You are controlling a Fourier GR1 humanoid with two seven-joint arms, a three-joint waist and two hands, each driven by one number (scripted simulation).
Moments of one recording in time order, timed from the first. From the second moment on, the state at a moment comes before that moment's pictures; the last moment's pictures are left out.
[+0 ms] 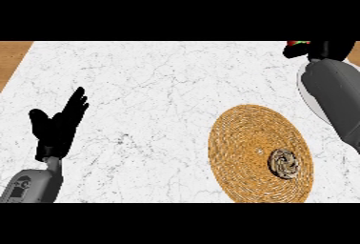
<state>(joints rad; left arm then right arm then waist) -0.17 0.33 -0.05 -1.36 0.17 0.11 0.13 -1.11 -0.48 0.40 -0.33 0.47 -0.80 0.54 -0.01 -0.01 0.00</state>
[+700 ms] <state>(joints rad) -0.19 0.31 -0.04 -1.39 0.14 0.10 0.16 -0.87 -0.67 0.22 -0.35 0.39 -0.74 0.37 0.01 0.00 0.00</state>
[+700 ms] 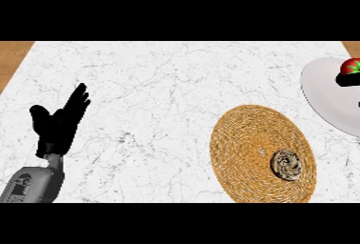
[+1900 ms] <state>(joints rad) -0.16 0.29 -0.01 -1.40 0.13 0.08 0.16 -0.75 -0.69 -0.18 -0.52 0.01 -0.52 -0.25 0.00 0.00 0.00</state>
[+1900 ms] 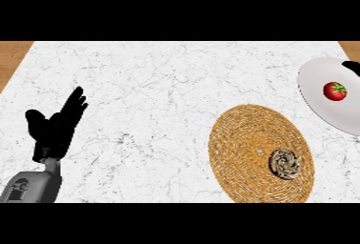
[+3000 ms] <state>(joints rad) -0.19 0.25 0.03 -1.41 0.08 0.06 0.20 -0.45 -0.75 -0.41 -0.65 -0.23 -0.18 -0.33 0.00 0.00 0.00</state>
